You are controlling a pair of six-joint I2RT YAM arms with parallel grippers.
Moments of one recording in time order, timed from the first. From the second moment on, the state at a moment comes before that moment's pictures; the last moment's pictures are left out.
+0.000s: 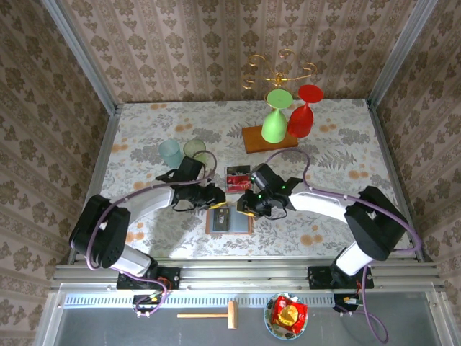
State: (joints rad) left arm -0.56 1.47 0.75 -0.34 0.58 -0.75; right arm 0.75 1.60 0.89 -0.30 -0.37 0.97
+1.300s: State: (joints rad) left arm -0.53 1.46 0.61 -0.37 0.55 -0.71; right arm 0.80 1.84 1.01 -0.22 -0.48 0.98
